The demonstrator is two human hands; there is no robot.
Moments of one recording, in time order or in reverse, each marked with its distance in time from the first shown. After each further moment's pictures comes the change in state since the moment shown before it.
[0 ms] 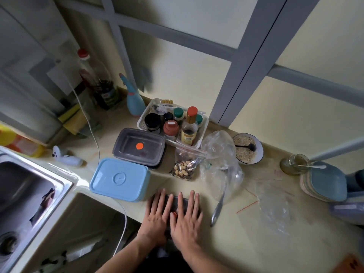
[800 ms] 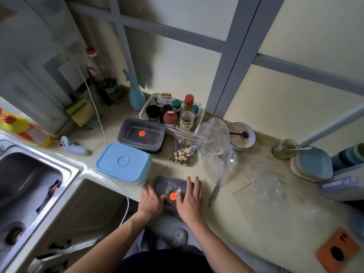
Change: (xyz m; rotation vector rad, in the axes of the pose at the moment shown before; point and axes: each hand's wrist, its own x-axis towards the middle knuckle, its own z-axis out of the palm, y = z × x) left_hand -0.014 -0.001 -0.020 -0.376 -0.062 -0.457; right_hand -0.008 0.010 -0.015 0.373 -0.001 0.084
